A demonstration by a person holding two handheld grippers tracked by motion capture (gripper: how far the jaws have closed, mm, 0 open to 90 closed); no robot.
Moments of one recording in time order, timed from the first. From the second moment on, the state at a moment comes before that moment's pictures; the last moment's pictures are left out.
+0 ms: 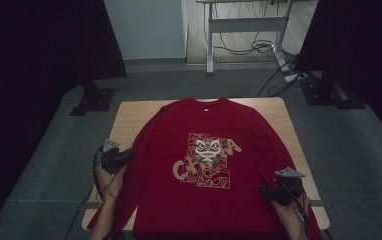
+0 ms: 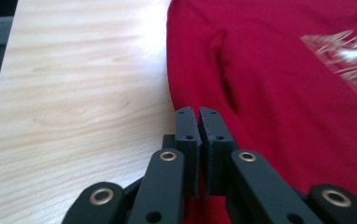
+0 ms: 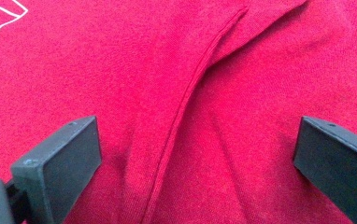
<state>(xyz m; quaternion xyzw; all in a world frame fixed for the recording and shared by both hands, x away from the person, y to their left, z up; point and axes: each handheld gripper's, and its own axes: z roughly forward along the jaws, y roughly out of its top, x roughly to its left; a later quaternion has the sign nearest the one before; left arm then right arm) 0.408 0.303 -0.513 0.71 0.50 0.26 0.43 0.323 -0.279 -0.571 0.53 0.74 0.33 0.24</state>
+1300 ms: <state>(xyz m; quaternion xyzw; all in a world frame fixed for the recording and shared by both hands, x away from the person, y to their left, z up) 0.410 0.134 -0.520 0.83 0.34 0.20 0.39 0.323 -0.279 -0.571 0.53 0.74 0.33 0.24</state>
